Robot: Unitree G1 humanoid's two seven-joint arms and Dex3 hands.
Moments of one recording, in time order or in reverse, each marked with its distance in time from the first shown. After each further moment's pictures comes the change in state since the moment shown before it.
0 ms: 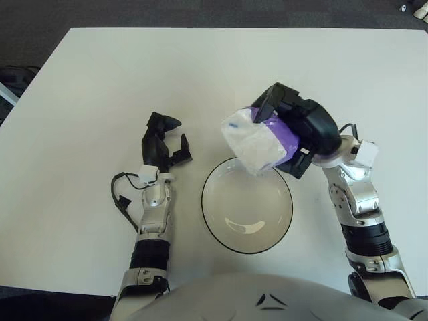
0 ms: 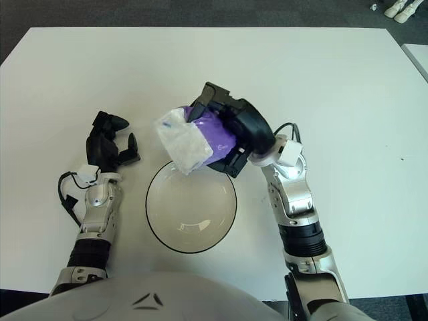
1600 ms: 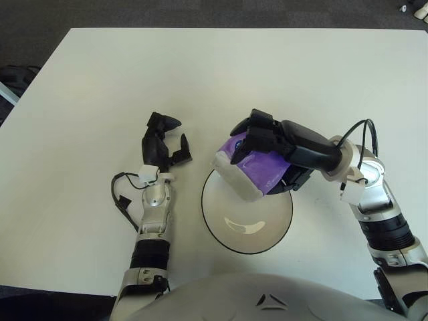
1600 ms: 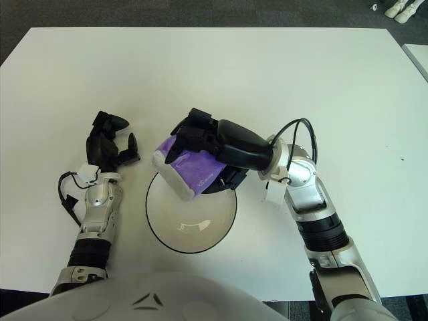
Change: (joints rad) left arm -0.007 -0.002 0.008 0.006 -0.006 -0.001 -0.002; right arm -0.043 -0.207 0.051 0.104 -0.398 -0.576 0.052
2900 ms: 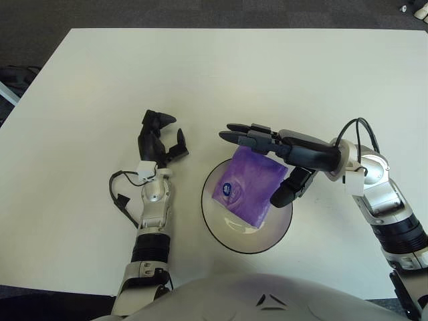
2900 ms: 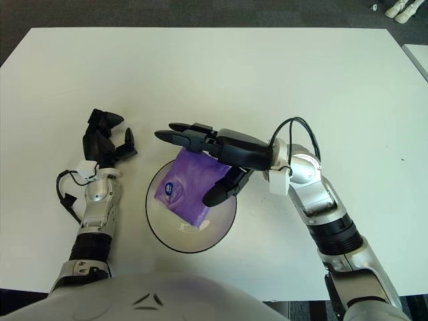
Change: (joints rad) left arm -0.039 -0.007 0.037 0.038 0.006 0.009 0.042; right arm 0.022 -0.095 0.046 -0.105 0.147 0.311 0.101
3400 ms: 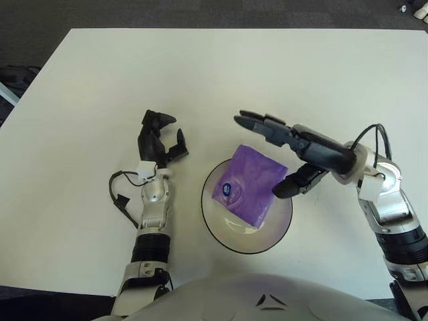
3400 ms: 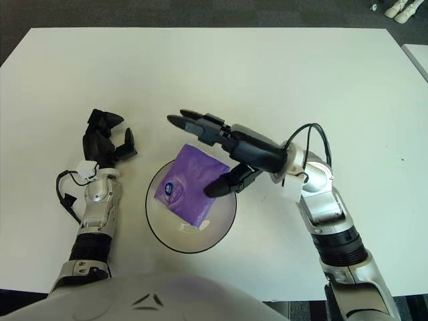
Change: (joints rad) left arm 0.003 0.000 -0.005 0.000 0.002 -0.006 0.000; right arm 0.075 0.061 -0.112 -0.027 -0.020 -0.048 -0.130
